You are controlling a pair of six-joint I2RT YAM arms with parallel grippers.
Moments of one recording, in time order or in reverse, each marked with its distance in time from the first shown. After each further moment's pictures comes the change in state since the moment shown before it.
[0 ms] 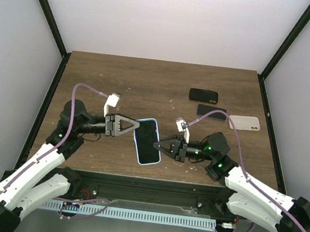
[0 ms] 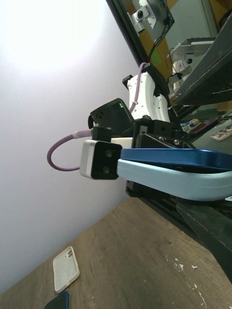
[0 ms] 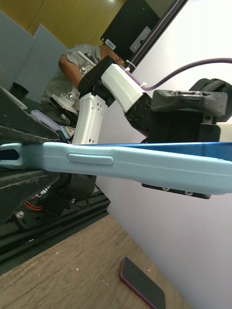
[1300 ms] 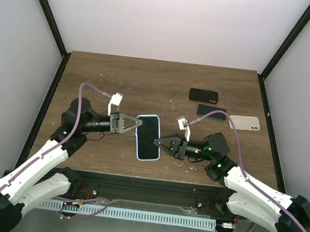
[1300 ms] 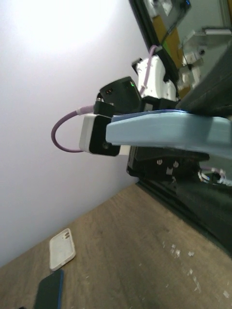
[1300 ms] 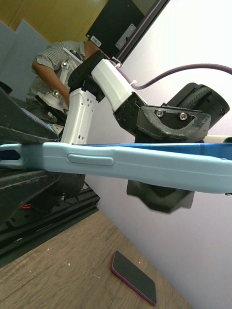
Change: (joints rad) left arm -0.003 0.058 -0.003 -0.027 -0.048 0.016; right arm 0.000 0.004 -0.022 0.052 0.064 0.037
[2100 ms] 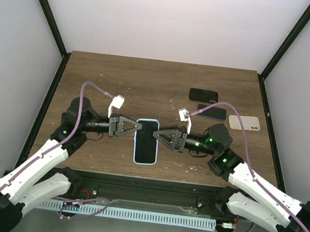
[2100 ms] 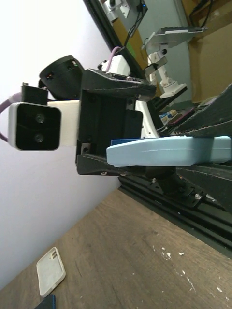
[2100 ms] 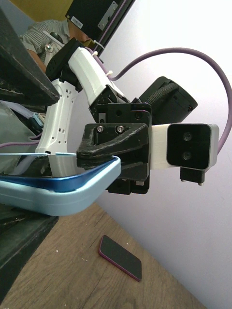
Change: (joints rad) left arm 0.004 0.010 0.009 -0.010 0.120 0.121; right arm 0.000 -0.016 0.212 -0.324 0.079 -0.064
